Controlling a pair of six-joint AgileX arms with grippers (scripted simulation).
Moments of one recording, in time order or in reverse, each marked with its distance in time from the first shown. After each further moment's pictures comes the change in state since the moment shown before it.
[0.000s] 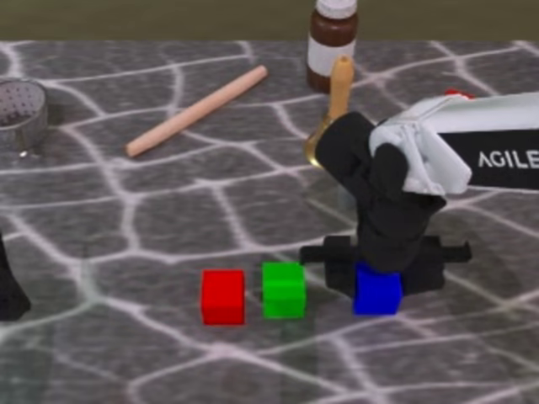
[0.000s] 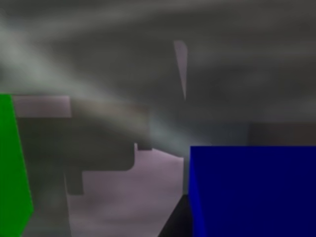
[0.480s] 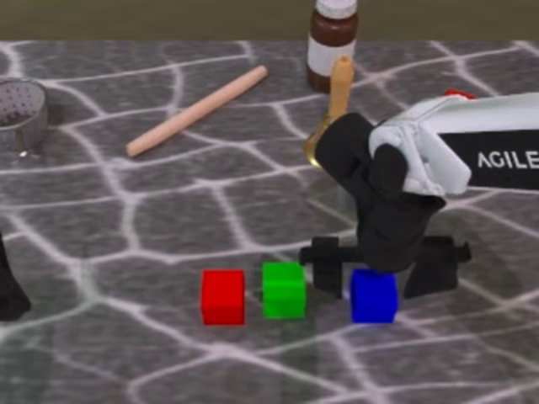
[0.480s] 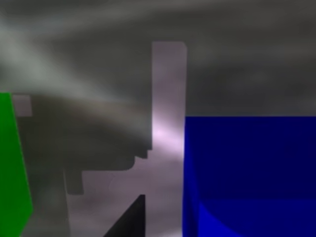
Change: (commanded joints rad) left arm 0.000 0.000 0.000 0.000 0.000 0.000; right arm 0.000 0.000 0.000 0.000 0.000 0.000
